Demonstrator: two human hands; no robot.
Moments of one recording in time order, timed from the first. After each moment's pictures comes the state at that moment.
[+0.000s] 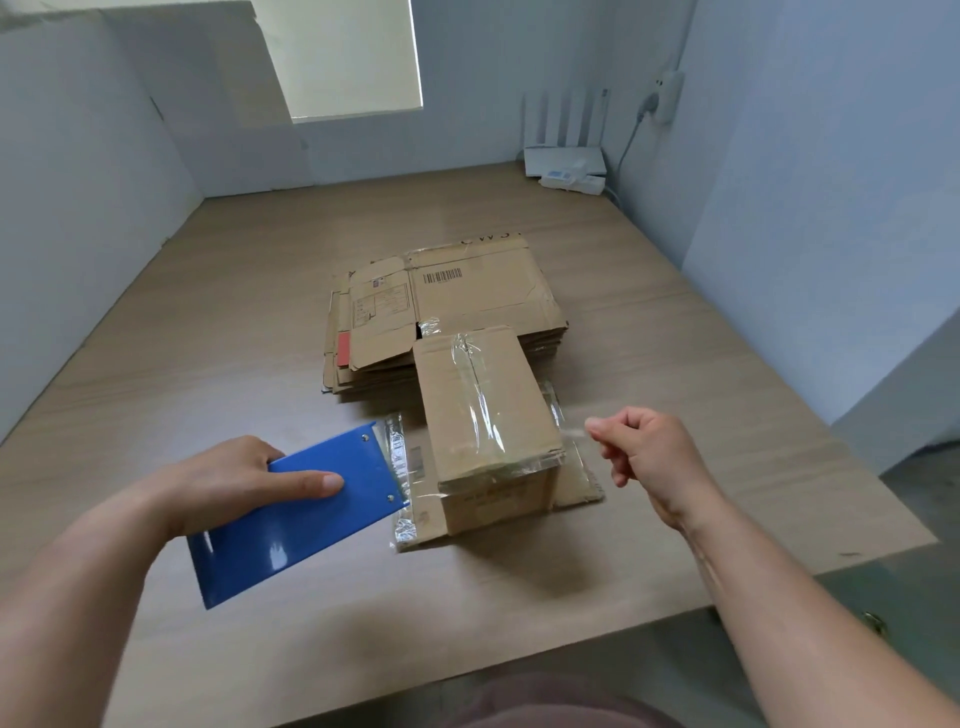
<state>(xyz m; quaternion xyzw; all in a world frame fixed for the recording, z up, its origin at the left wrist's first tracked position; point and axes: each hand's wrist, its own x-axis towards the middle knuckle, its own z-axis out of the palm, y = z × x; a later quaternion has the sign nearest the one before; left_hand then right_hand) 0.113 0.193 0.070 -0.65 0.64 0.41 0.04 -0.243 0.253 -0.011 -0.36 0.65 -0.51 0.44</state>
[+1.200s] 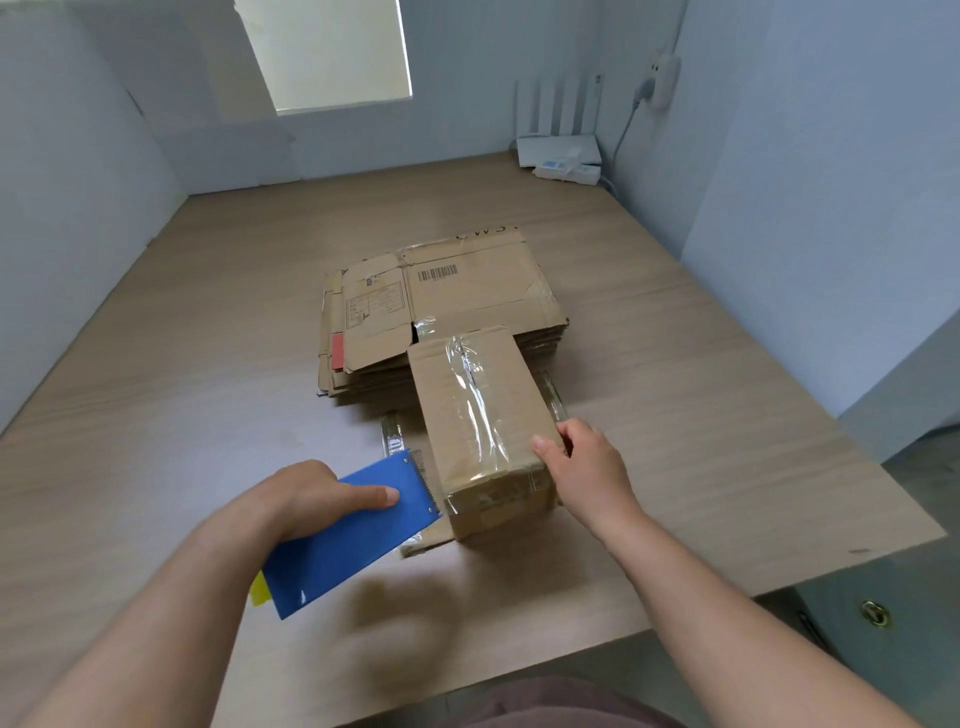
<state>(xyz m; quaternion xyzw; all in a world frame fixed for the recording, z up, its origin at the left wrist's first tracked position) 0.071 0.166 0.006 -0.72 0.61 0.31 0.12 -0.198 0.231 -0.049 -0.49 0.77 -0.32 0.25</state>
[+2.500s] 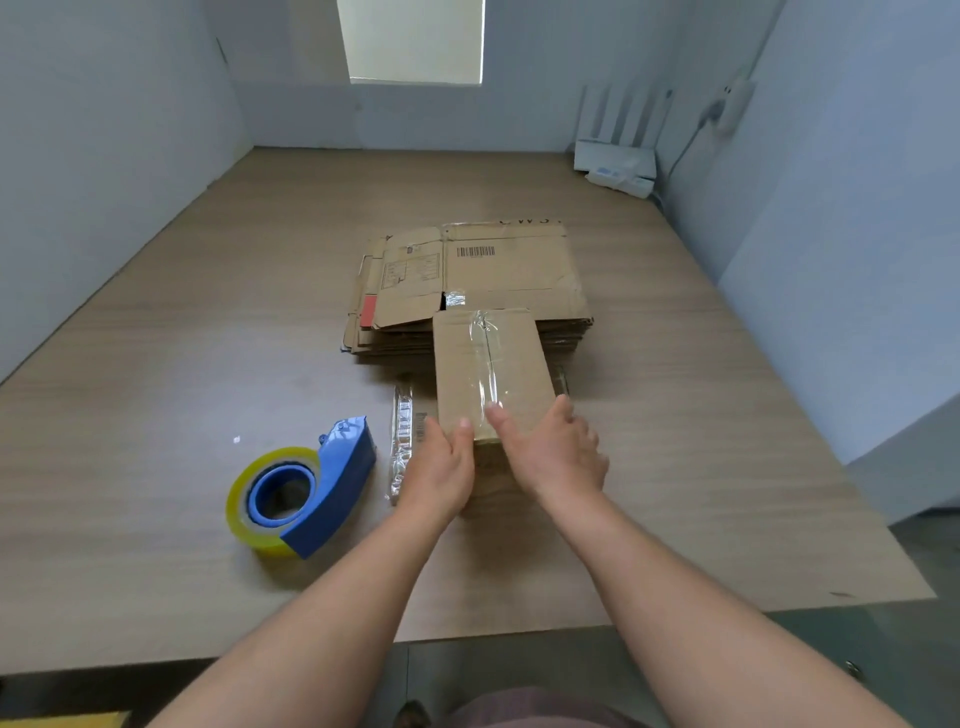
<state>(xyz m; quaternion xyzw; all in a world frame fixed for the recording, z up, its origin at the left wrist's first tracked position) -0.039 0.223 -0.048 -0.67 0.55 0.43 -0.24 -0.161 0.221 -0.035 -0.49 0.84 -0.15 0.18</state>
